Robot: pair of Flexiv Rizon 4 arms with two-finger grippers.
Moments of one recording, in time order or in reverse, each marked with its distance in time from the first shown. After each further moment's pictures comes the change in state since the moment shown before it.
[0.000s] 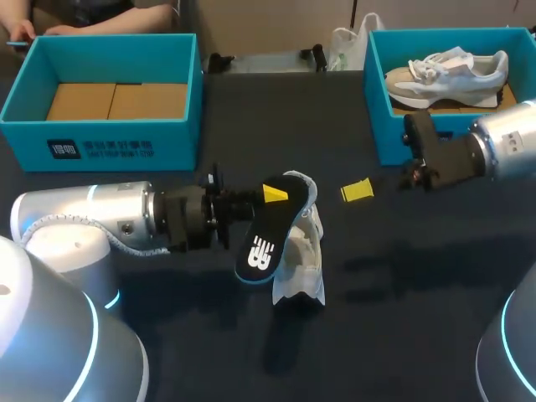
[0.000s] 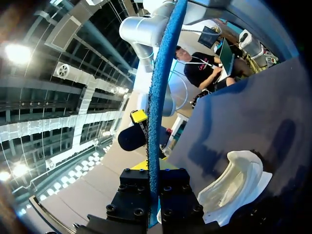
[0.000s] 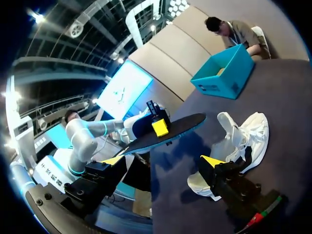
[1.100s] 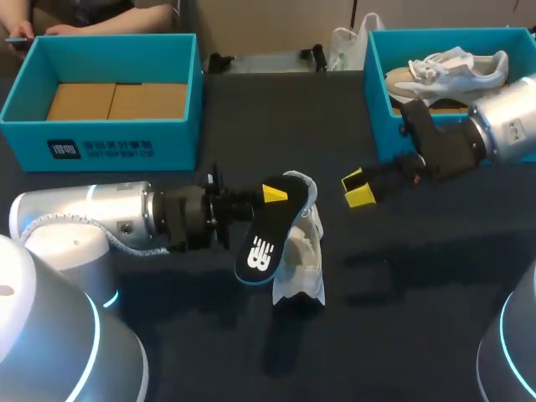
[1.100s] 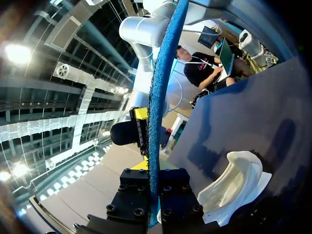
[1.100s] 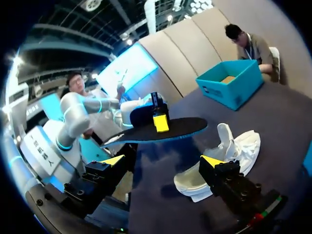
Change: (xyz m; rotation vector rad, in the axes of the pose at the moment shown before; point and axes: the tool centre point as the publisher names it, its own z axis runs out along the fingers) left arm 0.000 -0.001 -0.001 -0.001 0.002 0.000; right arm 0.000 0.002 -0.005 0.124 -0.096 -0.279
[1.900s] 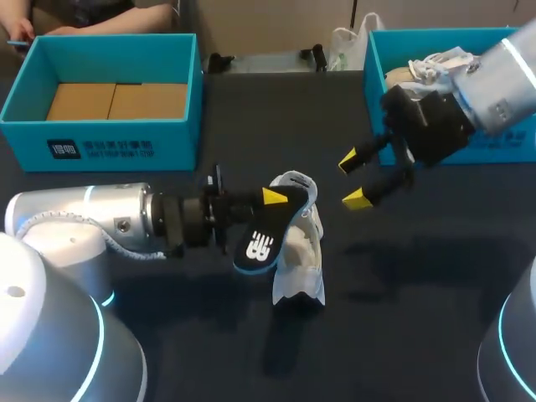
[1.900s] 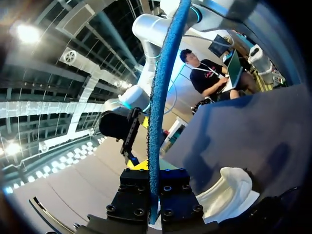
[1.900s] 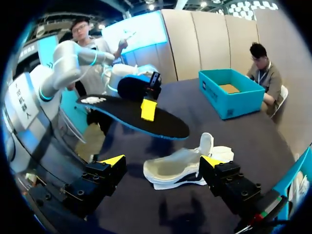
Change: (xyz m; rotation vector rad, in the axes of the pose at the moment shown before) left arm 0.002 -0.012 -0.001 -0.008 0.016 -0.173; right arm -0.023 0.005 -0.003 0.233 -0.186 -0.355
